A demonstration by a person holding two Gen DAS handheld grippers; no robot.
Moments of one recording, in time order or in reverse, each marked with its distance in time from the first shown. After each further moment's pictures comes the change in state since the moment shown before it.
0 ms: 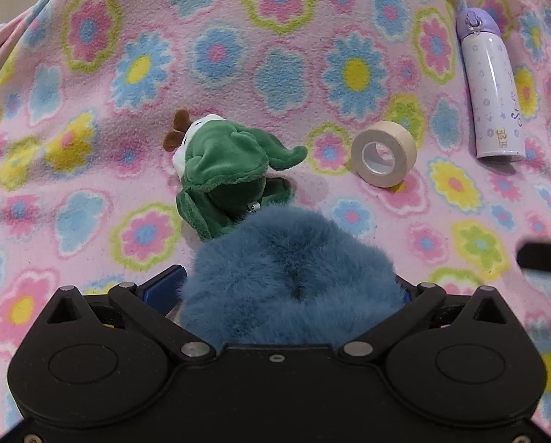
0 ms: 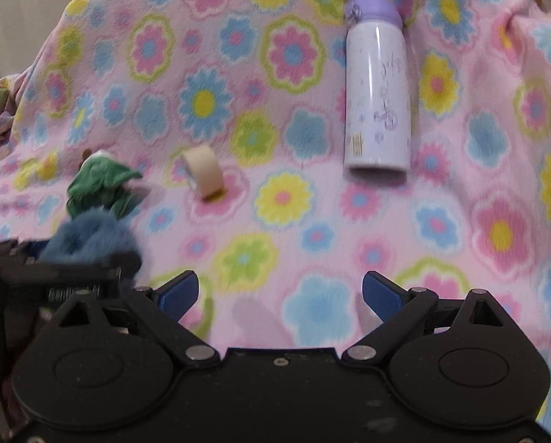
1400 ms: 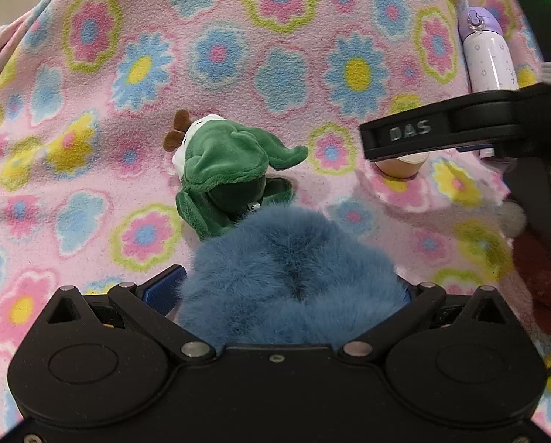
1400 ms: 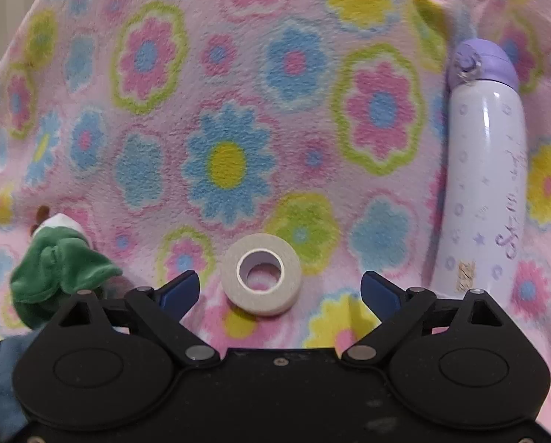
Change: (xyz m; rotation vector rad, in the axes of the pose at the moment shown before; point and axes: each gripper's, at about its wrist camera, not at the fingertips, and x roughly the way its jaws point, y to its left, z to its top) left arm 0.002 0.001 0.000 0.004 -0.002 0.009; right arm 0.103 0.060 0.065 -0.119 -0.058 -0.049
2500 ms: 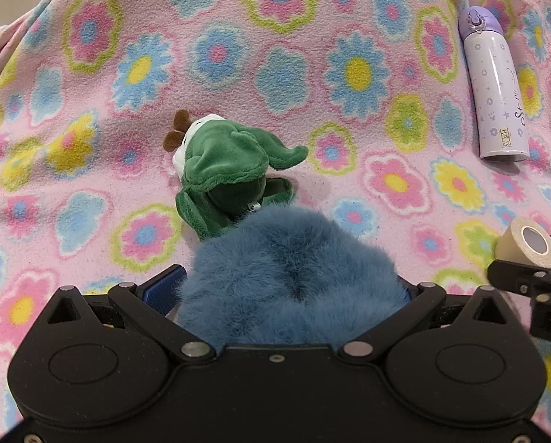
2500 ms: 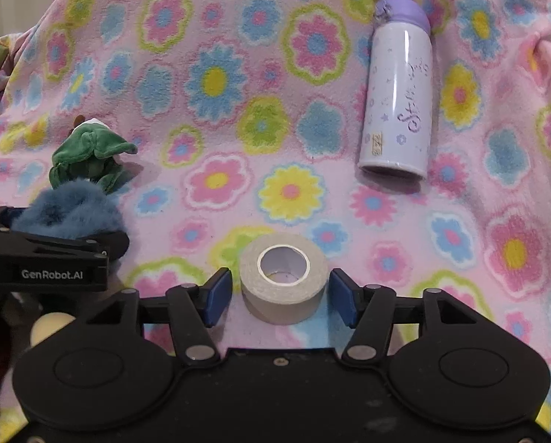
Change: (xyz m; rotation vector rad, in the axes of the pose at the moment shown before) left arm 0.002 0.000 0.000 0.001 0.000 0.002; right arm -0.092 -0.040 -0.079 -0.002 0.061 0.014
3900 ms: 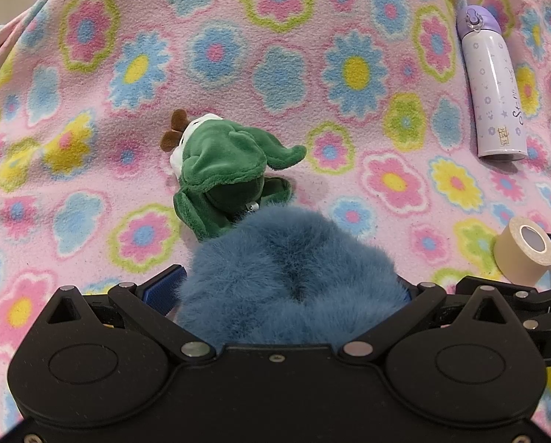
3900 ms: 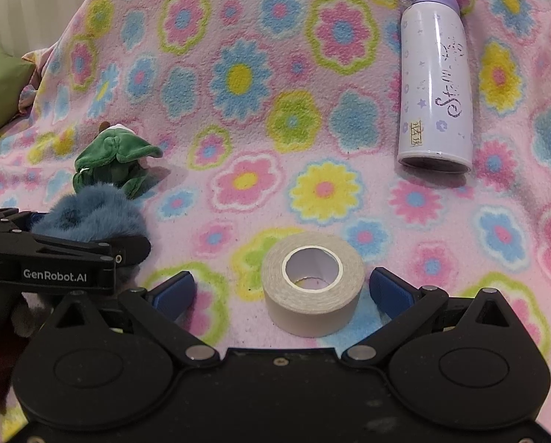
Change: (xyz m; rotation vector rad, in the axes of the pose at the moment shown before) left arm 0.001 0.000 0.000 0.001 0.004 -0.004; right arm 0.019 -0.009 -0.003 0.041 -0.026 0.153
